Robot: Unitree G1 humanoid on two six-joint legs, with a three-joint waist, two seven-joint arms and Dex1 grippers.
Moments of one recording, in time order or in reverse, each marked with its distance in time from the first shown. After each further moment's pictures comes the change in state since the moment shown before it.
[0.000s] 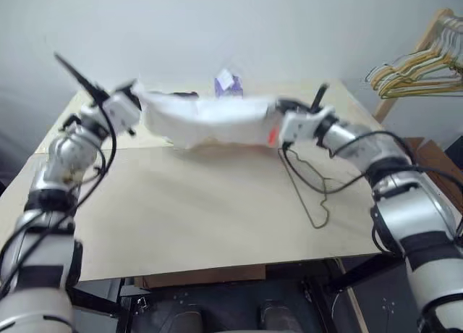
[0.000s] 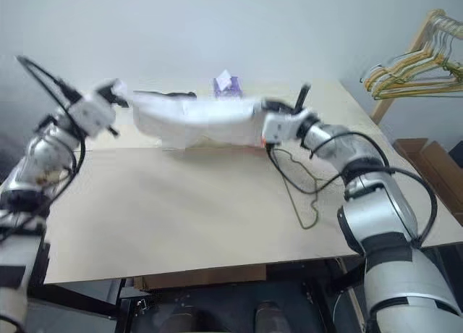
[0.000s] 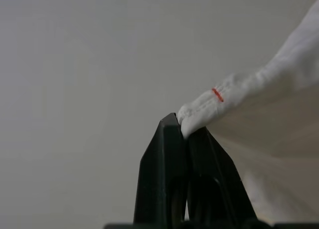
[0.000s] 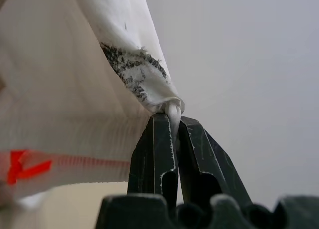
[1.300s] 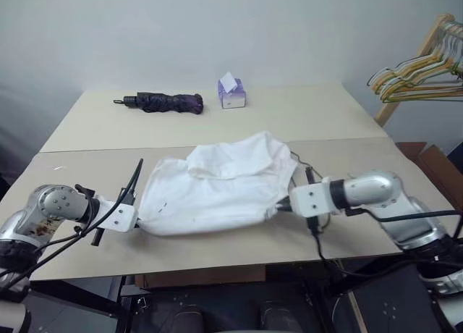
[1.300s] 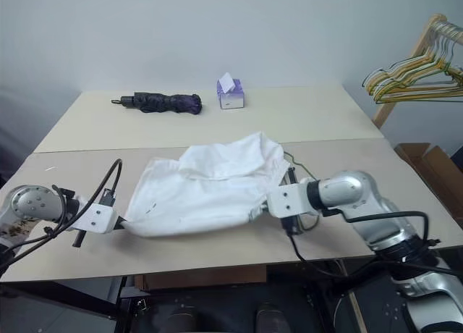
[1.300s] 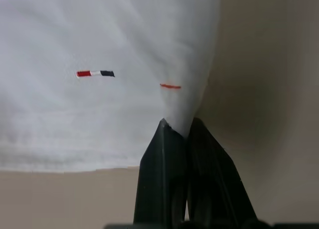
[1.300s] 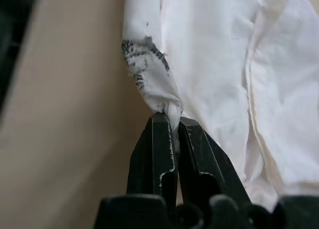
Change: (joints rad) left arm 0.241 0.185 -0.113 -0.277 -0.095 0.238 -0.903; right arm 0.585 -0.311 -0.161 -1.371 0.658 0.931 1.210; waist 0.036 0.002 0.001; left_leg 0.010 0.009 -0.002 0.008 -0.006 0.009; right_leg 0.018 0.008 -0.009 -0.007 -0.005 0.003
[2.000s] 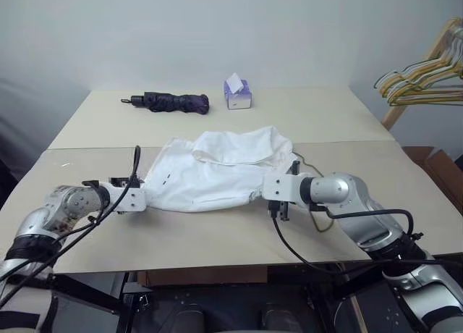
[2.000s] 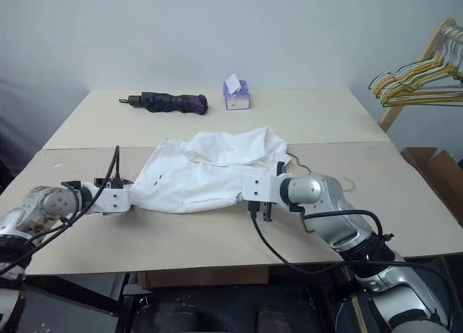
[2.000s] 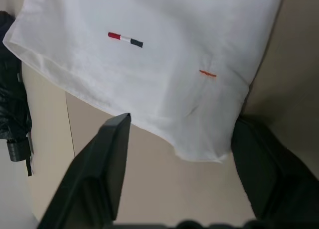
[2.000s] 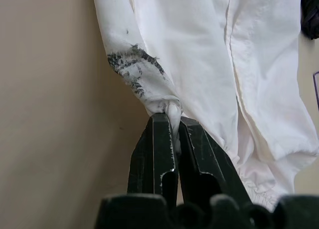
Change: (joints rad) left arm -0.143 -0.168 0.026 0.328 0.468 -0.029 0.617; right arm -0.034 0.220 0.129 -0.096 -0.300 0.477 -0.373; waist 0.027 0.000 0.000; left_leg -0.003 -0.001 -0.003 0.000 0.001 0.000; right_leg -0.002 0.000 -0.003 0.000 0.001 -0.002
